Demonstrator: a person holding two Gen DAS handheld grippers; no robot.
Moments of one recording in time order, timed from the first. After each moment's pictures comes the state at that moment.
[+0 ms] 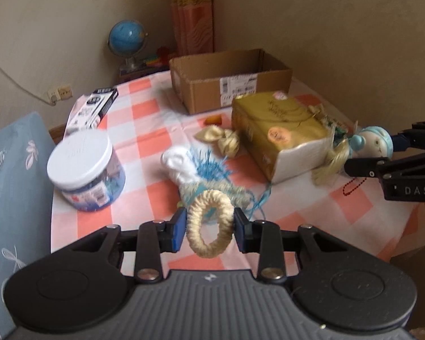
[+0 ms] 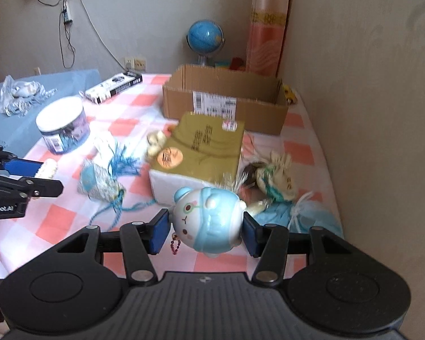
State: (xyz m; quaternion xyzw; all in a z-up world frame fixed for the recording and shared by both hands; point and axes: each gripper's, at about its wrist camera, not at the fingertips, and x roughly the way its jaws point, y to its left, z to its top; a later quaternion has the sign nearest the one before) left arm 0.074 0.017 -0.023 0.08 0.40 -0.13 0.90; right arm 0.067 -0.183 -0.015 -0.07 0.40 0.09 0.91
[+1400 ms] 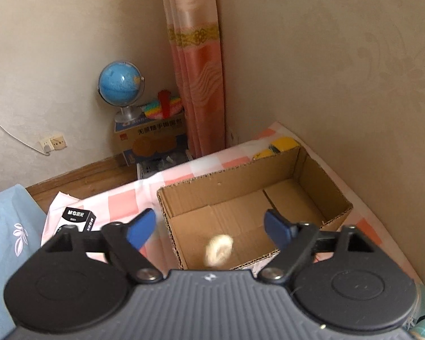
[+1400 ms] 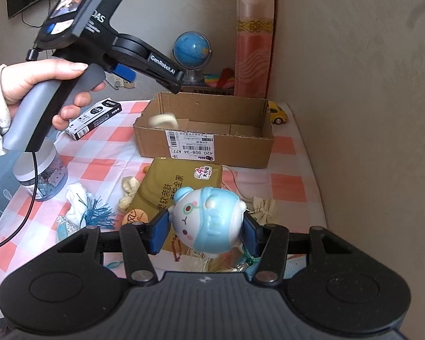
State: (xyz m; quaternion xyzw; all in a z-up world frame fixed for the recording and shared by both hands) left arm 0.316 -0.059 0.024 0.09 0.35 -0.12 0.92; right arm 0.136 -0.205 0.003 -0.03 0.38 0.09 0.92
